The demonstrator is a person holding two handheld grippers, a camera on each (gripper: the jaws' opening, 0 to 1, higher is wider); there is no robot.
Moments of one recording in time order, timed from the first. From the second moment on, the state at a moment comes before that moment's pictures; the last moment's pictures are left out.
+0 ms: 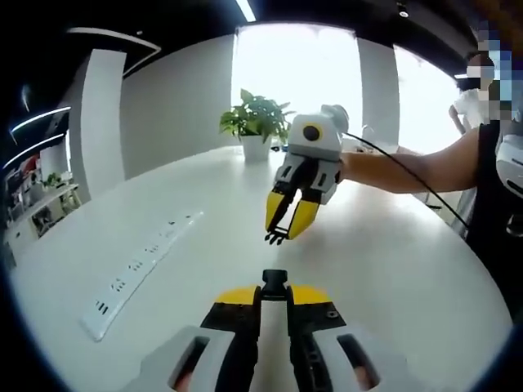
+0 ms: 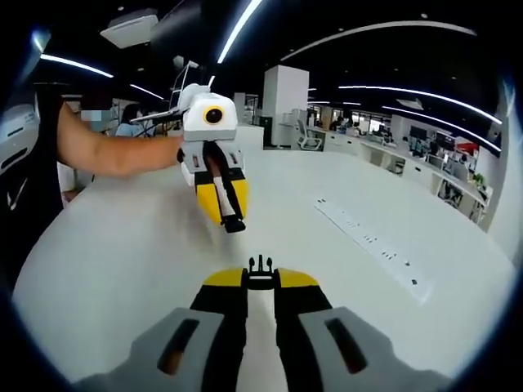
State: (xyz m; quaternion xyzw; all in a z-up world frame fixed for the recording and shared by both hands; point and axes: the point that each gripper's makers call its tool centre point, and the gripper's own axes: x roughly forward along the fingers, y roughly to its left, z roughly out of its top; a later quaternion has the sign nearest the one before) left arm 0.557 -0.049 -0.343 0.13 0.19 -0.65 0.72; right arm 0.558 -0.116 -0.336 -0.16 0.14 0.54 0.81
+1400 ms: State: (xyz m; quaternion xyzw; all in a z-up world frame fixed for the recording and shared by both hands) left arm 0.530 -0.030 -0.315 0.14 0.18 -0.65 0.73; right arm 0.531 -0.098 -0.311 -0.17 0.13 0.55 0.81
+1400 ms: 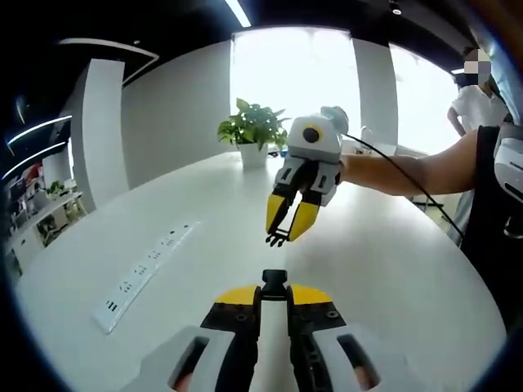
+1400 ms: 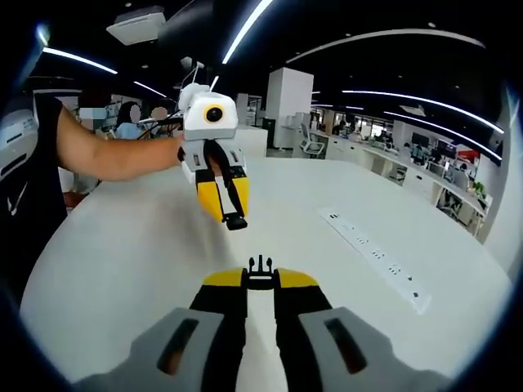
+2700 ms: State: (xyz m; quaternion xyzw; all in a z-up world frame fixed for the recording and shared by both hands) left arm 0.487 -0.012 -0.306 0.14 0.17 -0.64 0.73; right arm 0.490 -0.080 -0.302 -0.18 0.12 0.55 0.81
